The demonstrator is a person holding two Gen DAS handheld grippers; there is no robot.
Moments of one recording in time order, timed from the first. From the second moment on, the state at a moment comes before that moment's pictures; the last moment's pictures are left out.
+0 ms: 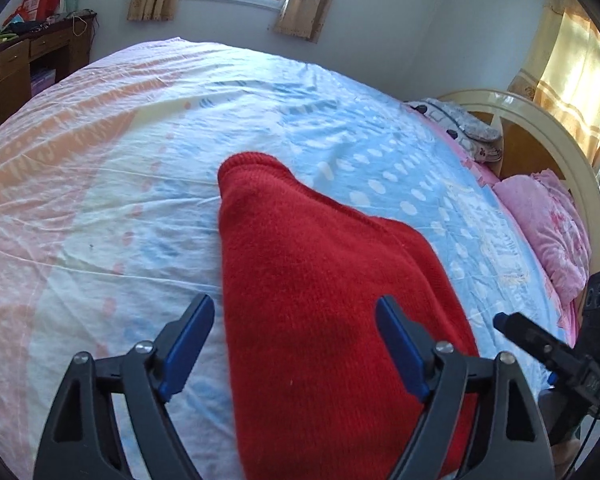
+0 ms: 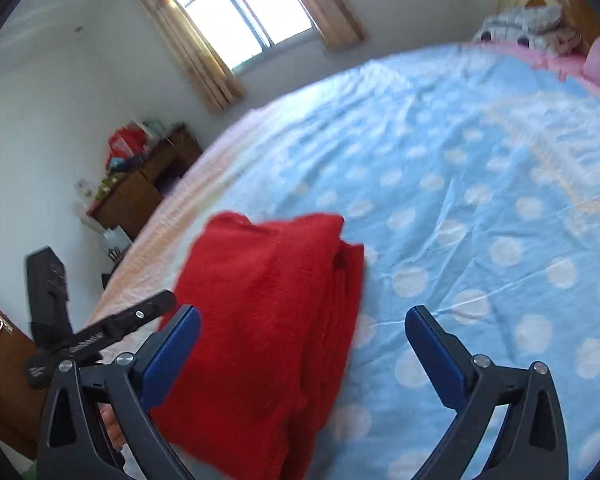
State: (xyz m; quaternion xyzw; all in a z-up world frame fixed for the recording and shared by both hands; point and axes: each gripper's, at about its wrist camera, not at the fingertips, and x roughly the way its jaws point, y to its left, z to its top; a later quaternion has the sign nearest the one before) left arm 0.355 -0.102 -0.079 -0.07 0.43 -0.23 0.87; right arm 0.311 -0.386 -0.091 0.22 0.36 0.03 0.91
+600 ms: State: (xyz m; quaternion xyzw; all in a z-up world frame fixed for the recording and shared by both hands) left arm 0.355 -0.115 -0.107 -0.06 0.45 -0.25 0.86; right arm 0.345 -0.357 -0.139 0.20 0.39 0.08 0.90
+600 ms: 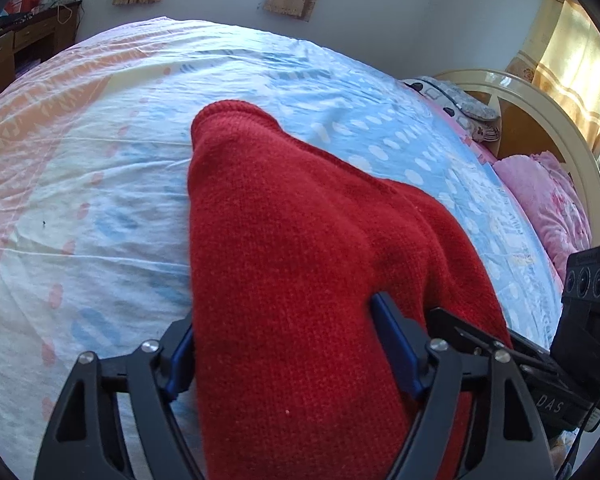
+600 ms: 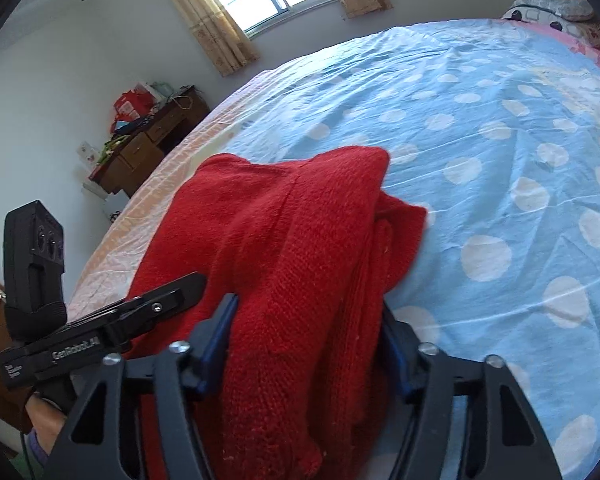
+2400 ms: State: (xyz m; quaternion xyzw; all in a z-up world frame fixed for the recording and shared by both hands) left arm 0.179 0.129 -0.028 -0.06 0.36 -0.02 0.93; right arm 0.211 -0.036 -0.046 0.15 0.37 0.25 0.88
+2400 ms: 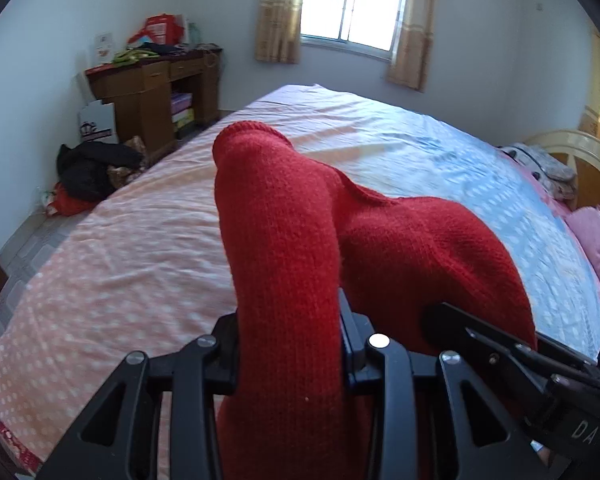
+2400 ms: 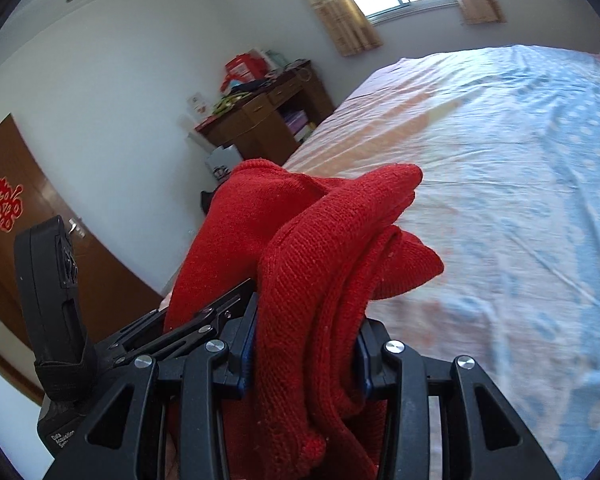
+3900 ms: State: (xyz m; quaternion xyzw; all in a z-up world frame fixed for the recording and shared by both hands) left arm 0.277 0.241 -0.086 0.01 0.36 0.09 0.93; right arm 0.373 0.108 -0.153 0.14 0.41 0.27 0.86
